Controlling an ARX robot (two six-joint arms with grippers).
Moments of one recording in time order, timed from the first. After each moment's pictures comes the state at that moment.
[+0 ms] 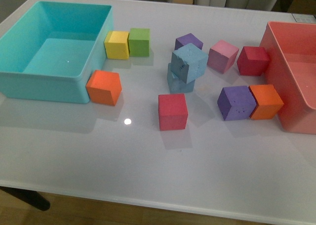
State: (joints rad) left arm 0.00 0.66 0.02 0.64 0.00 0.00; right arm 0.00 0.00 0.02 0.00 0.00 0.00
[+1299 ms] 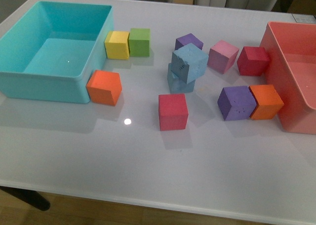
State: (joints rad) left arm 0.00 0.01 0.02 0.00 0.00 0.00; right arm 0.00 0.00 0.02 0.00 0.00 0.00
